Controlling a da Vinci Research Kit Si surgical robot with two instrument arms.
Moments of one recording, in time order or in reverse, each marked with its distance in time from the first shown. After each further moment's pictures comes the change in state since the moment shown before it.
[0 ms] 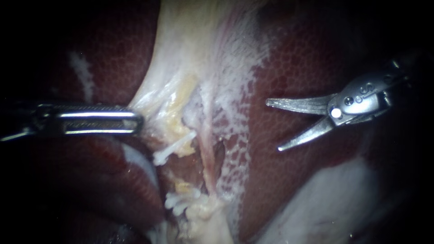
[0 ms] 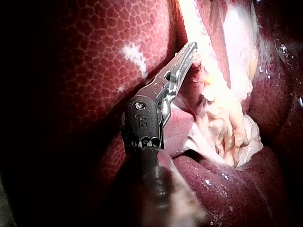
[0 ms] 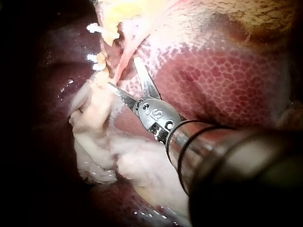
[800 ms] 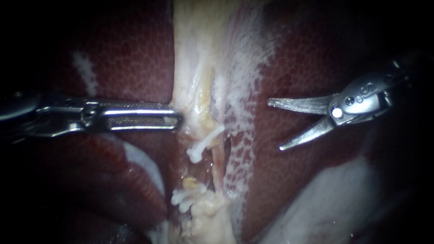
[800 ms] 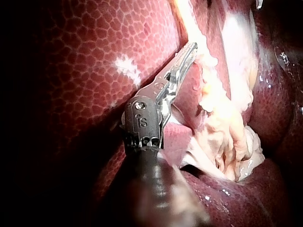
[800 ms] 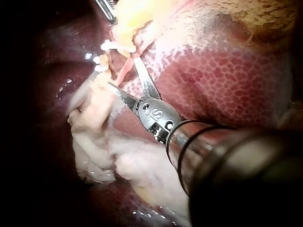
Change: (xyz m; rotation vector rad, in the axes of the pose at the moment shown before) right arm 0.000 0.000 0.000 -0.001 -0.001 0.000; left arm 0.002 0.001 0.005 0.010 0.003 0.006
